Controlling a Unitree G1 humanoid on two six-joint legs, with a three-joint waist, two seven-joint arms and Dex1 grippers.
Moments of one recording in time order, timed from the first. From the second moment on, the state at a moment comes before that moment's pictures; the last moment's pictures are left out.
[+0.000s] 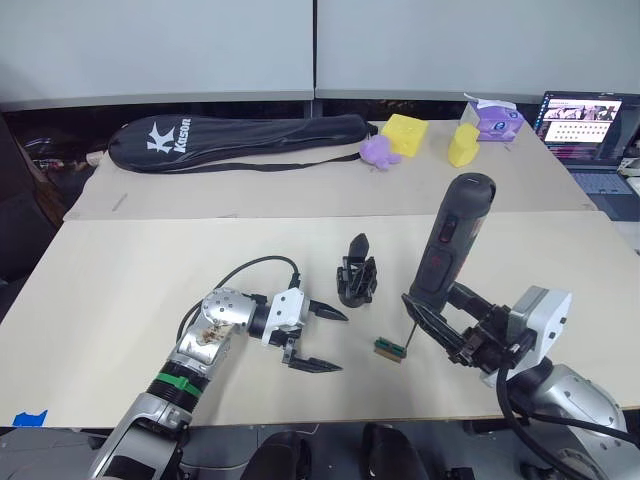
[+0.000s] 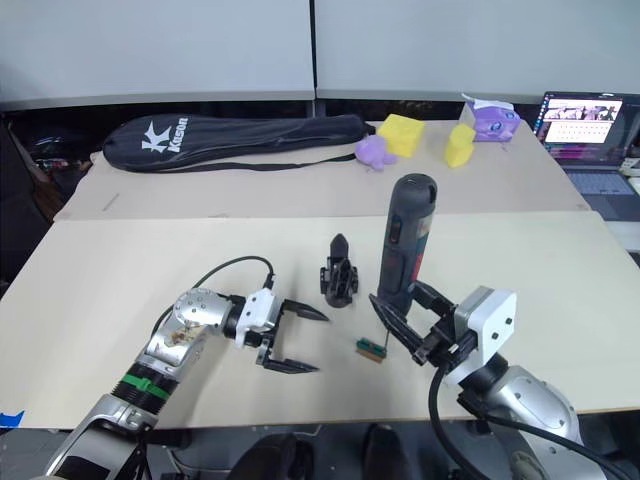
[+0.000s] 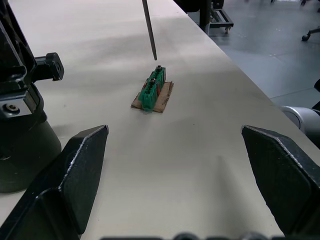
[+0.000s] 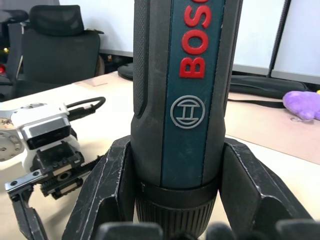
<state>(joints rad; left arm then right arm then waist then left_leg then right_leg) -0.46 0.43 -0.32 0.24 -0.24 -0.11 -1.39 0.25 -0.42 -0.20 -0.85 0.55 0.38 0.55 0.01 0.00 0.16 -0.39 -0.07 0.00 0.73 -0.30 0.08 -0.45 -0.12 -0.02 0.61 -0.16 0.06</state>
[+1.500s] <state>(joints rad) -0.50 0.41 -0.32 0.28 -0.22 -0.13 -1.40 0.33 -0.49 -0.21 -0.84 0.57 0.33 0.60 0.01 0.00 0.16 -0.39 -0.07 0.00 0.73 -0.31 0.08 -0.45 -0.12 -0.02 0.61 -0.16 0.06</state>
